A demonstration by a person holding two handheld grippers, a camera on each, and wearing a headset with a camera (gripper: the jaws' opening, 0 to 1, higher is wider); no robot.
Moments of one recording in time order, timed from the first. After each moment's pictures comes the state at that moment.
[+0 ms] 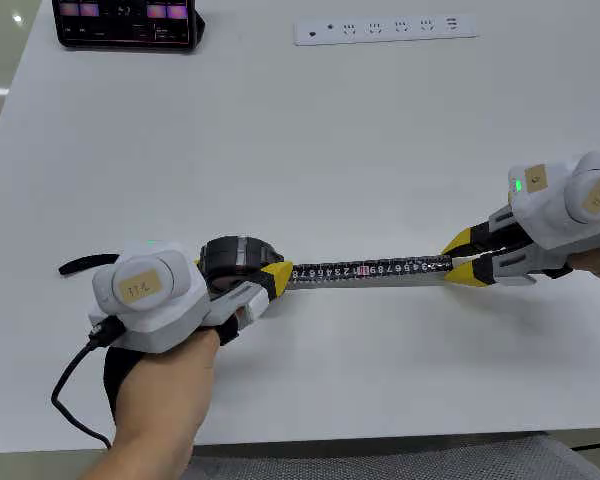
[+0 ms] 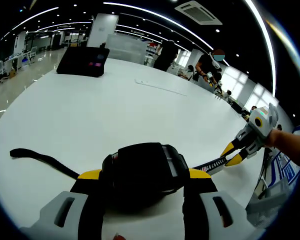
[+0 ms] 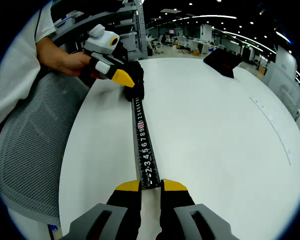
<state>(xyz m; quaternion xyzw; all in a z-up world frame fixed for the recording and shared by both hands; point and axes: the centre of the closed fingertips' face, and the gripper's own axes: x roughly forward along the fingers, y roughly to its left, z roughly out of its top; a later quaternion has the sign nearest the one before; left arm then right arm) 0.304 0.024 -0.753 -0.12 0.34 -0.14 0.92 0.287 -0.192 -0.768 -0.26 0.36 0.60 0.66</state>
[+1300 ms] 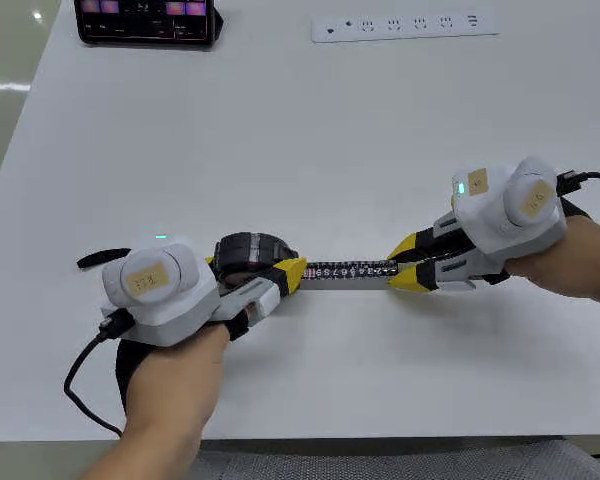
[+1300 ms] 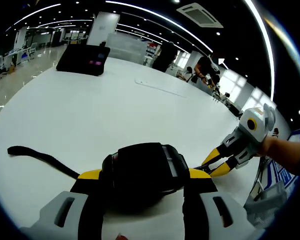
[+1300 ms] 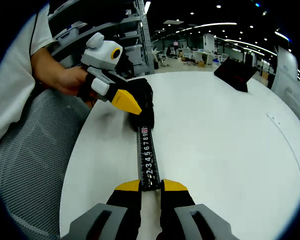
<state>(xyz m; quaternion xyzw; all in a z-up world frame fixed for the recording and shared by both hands) 0.303 0.025 -0.751 -0.13 0.34 -0.15 0.92 0.282 -0.112 -0.767 -0.21 0.32 0.64 0.66</state>
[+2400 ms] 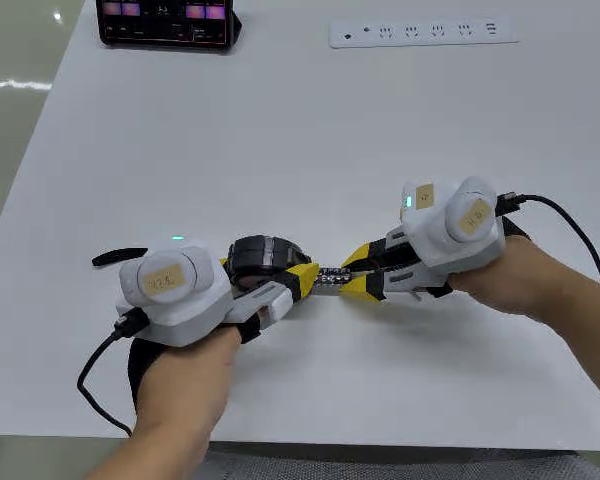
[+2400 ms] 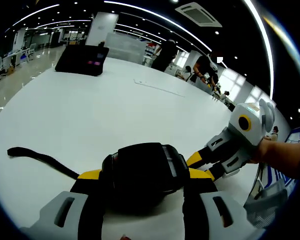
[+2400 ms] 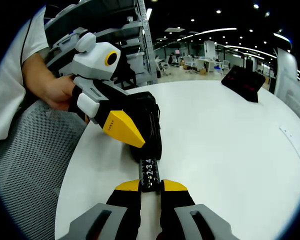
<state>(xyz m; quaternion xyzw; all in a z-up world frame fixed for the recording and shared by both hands) 0.303 0.025 -0.753 -0.13 0.34 -0.15 0.92 0.281 -0.046 -0.773 -0.18 0.29 0.66 0.67</state>
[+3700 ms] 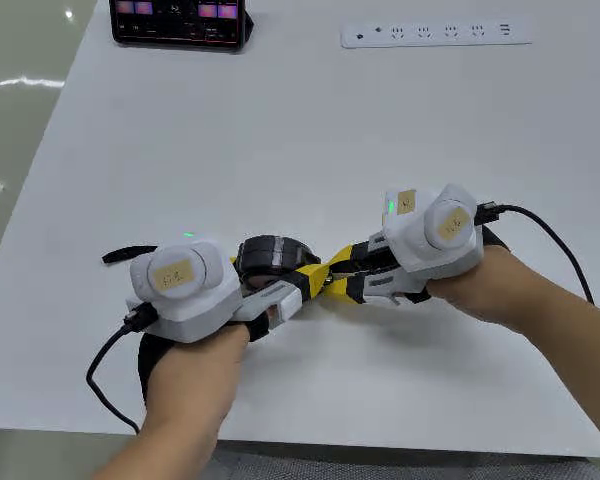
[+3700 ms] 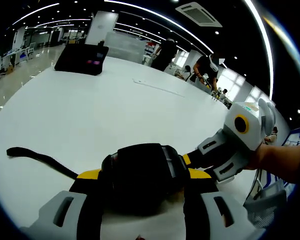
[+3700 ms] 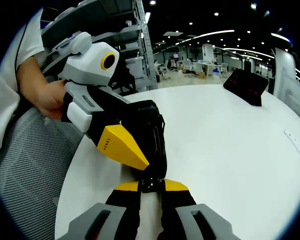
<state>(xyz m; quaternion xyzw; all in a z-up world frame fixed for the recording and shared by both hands) 0.303 0.025 -0.751 -0.13 0.34 -0.16 0.92 0.281 -0.016 -0.774 -0.16 0.29 0.66 0.68</state>
